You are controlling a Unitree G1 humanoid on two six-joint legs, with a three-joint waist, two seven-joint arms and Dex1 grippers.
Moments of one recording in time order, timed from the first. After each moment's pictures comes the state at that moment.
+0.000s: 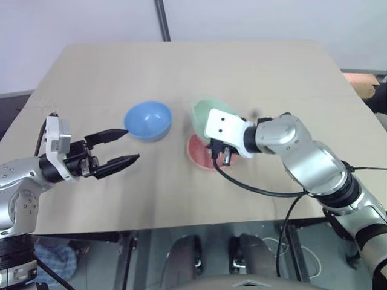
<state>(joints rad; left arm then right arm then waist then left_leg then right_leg) -0.10 0.88 0.43 -0.02 -0.70 0.35 -1.30 -0.88 -0.45 0.57 -0.50 -0.01 1.15 0.84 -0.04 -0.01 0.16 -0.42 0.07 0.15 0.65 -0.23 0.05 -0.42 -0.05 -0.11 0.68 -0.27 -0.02</state>
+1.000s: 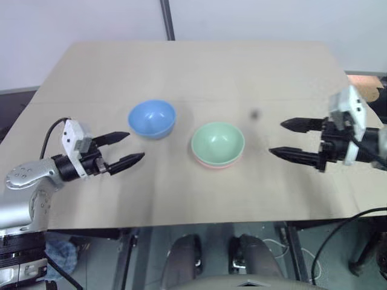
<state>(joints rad) -0.15 0.84 0.33 0.03 -0.51 0.32 -1.11 -0.43 -0.76 -0.42 -0.64 0.62 1.22 1.08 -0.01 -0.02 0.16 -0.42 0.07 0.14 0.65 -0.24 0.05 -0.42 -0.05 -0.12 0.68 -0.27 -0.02</state>
